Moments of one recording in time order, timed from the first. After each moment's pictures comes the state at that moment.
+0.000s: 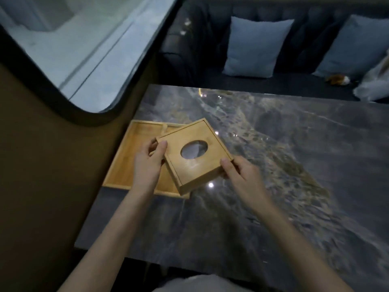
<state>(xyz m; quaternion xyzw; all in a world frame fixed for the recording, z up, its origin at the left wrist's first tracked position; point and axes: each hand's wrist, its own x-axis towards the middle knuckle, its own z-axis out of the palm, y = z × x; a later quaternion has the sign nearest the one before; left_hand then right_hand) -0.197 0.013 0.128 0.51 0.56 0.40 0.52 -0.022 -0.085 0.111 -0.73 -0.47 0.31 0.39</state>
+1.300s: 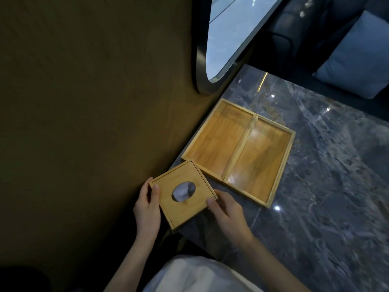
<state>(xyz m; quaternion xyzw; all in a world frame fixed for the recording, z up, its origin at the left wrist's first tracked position) -0.406 -0.034 0.009 0.33 0.75 0.39 0.43 -0.219 -0.044 -0.007 -0.62 -0.53 0.51 0.28</state>
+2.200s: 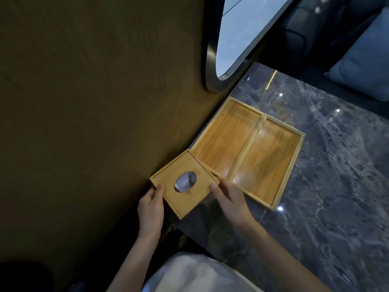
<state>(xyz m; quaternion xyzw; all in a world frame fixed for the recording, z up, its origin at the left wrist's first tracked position) -0.405 -0.032 0.008 0.22 0.73 0.41 0.50 -0.222 -0.009 -0.007 -0.61 -0.52 0.54 0.27</state>
